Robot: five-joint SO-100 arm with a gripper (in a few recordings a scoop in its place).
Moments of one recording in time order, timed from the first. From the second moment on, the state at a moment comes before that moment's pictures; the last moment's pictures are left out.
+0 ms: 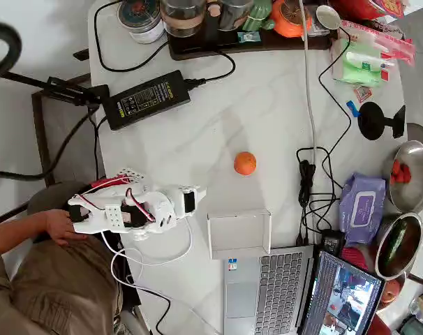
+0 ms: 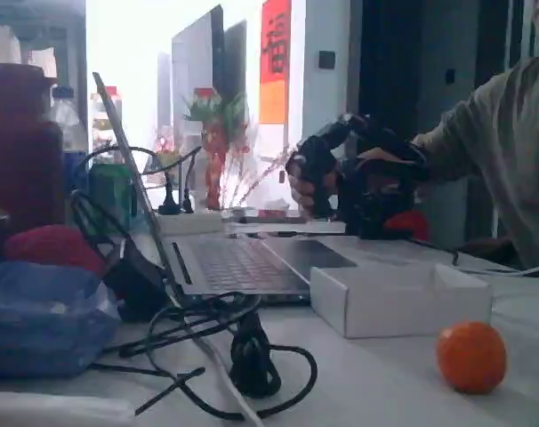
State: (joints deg) arm 1.9 186.5 164.4 70.8 0.0
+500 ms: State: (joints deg) arm 2.9 183.5 142.9 70.8 -0.1
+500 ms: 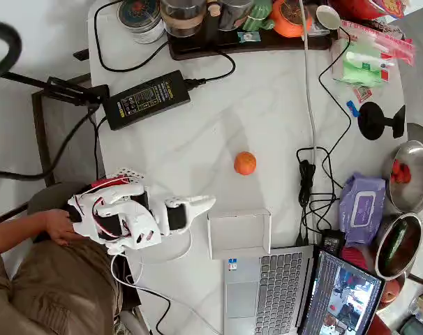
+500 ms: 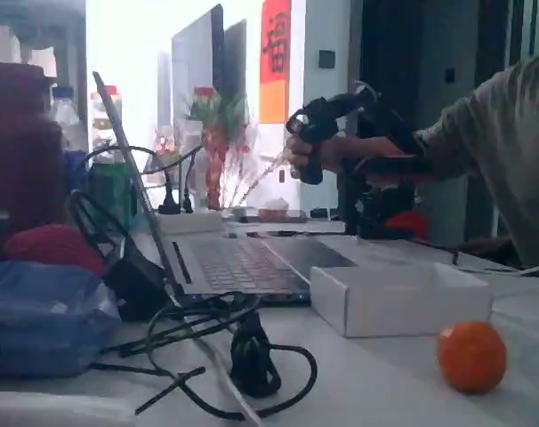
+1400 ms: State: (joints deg) arm 2.0 127.1 89.4 79.8 0.8
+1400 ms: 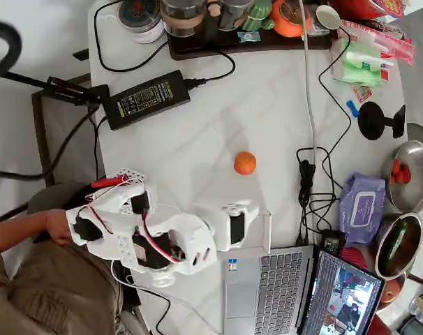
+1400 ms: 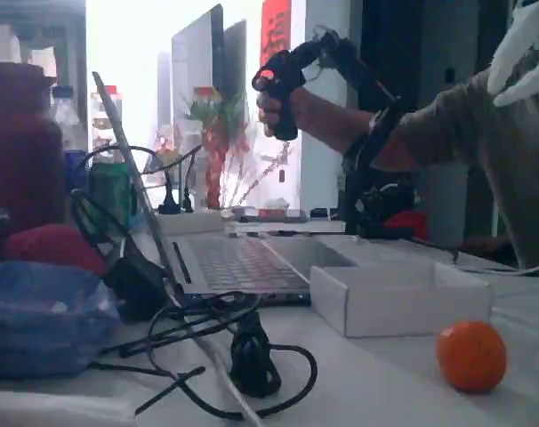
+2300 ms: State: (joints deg) arm 1.8 89.9 86.8 81.3 8.3
